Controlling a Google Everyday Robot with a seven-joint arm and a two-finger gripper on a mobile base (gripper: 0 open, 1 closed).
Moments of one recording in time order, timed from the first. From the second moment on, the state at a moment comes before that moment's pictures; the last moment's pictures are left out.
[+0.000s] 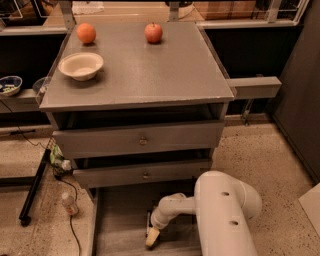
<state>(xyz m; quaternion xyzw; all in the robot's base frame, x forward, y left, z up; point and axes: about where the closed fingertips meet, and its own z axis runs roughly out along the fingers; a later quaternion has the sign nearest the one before) 0.541 0.043 0.111 -0.62 0.76 0.18 0.13</state>
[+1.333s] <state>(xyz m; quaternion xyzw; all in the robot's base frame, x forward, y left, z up) 0.541 0.043 0.111 -0.62 0.76 0.18 0.13</state>
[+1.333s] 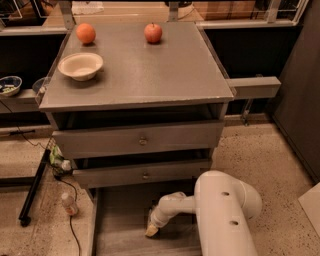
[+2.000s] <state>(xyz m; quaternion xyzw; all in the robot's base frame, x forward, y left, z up) 0.541 0.043 0.111 -0.62 0.76 0.18 0.13</state>
